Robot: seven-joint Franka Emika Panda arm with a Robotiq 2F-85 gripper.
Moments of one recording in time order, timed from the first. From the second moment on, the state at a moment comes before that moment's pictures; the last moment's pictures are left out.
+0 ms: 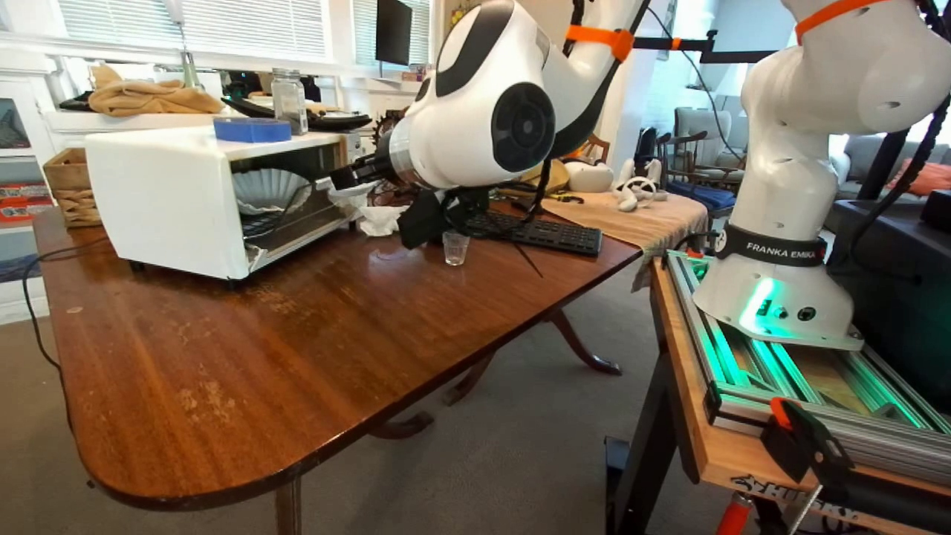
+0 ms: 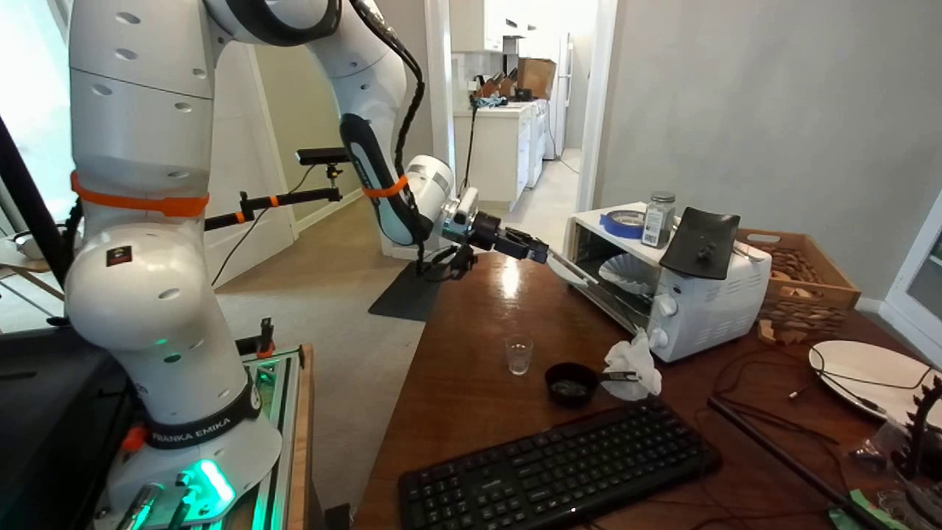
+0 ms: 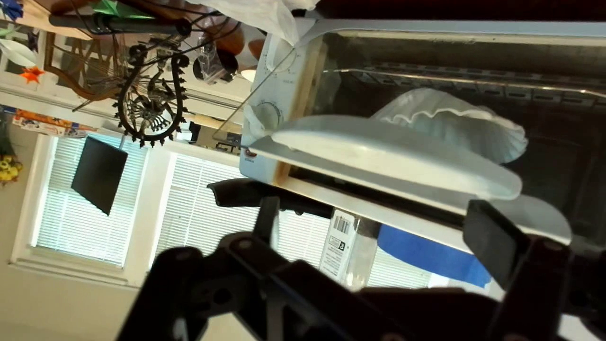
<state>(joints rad) 0.28 0.29 0.30 -2.30 -1.84 1.94 2.32</state>
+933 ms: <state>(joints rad) 0.19 0.30 0.29 -2.31 -2.07 2.30 2.40</state>
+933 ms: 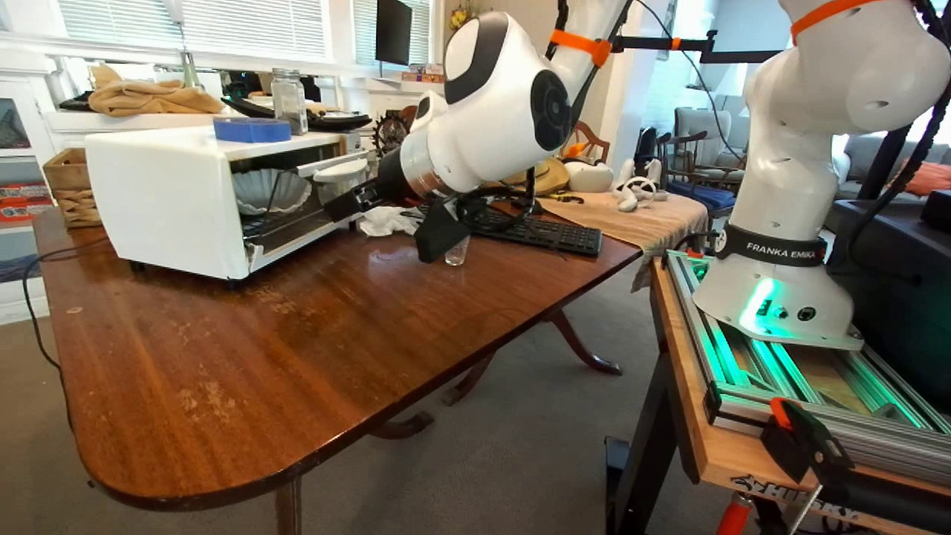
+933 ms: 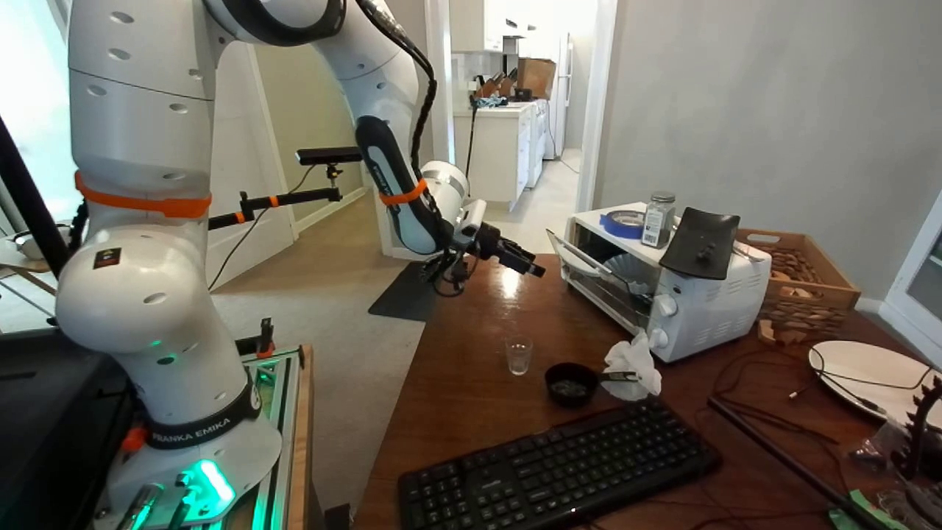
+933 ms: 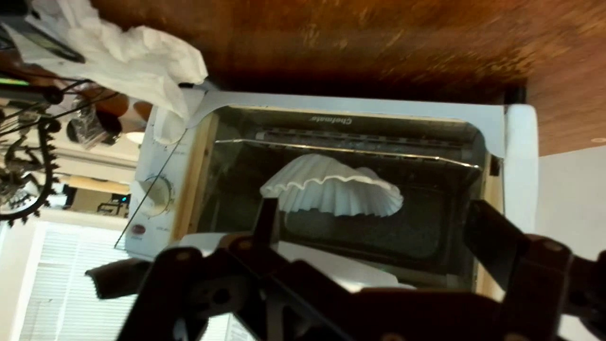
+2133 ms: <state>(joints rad) -0.01 0.27 0.20 -2.26 -2.33 2.62 2.63</state>
